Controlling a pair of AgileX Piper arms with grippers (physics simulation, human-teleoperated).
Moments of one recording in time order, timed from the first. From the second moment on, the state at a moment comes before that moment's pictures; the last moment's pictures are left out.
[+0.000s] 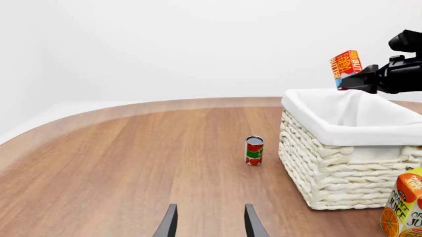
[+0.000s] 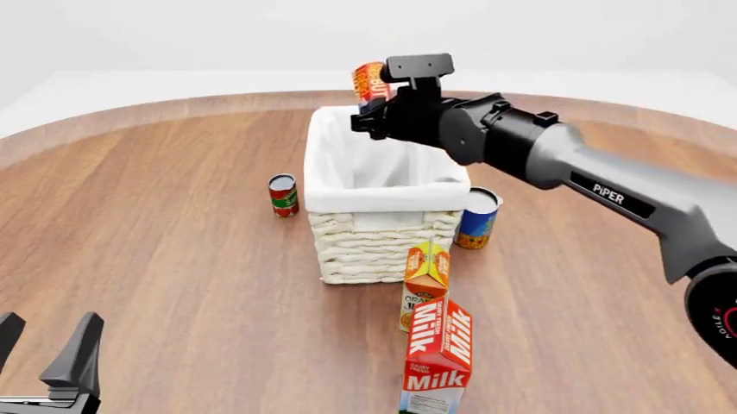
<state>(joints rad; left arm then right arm) 0.00 0.00 0.00 0.00 0.00 0.52 1.91 -1.62 0.17 0.13</state>
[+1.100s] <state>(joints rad) 0.00 0.00 0.00 0.00 0.00 0.50 2.02 -1.68 0.14 0.15</state>
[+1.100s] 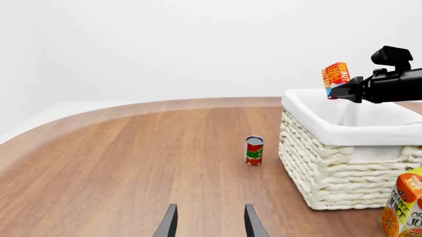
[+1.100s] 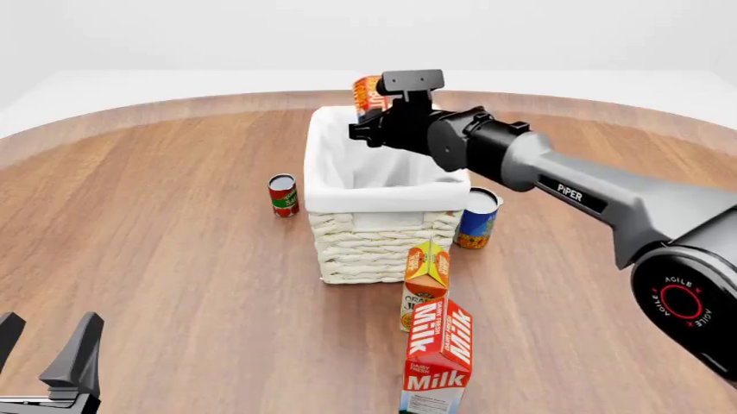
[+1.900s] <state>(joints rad) 0.00 0.00 0.00 0.00 0.00 0.47 2.03 -1.68 0.13 0.15</state>
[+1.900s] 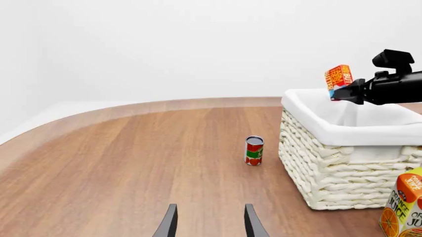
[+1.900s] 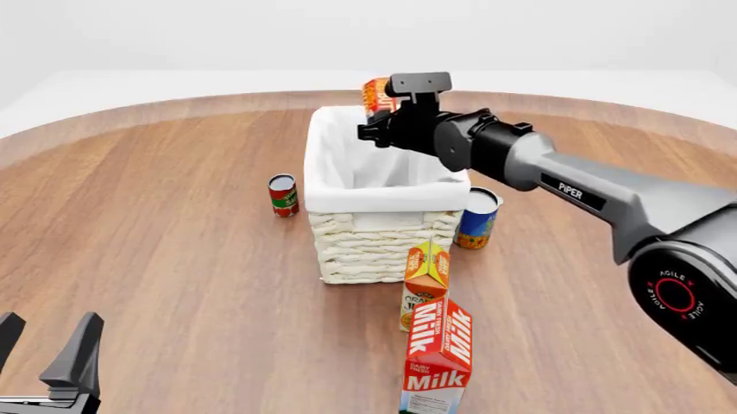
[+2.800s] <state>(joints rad) 0.00 0.00 0.00 0.00 0.00 0.44 2.01 -1.70 0.11 0.14</state>
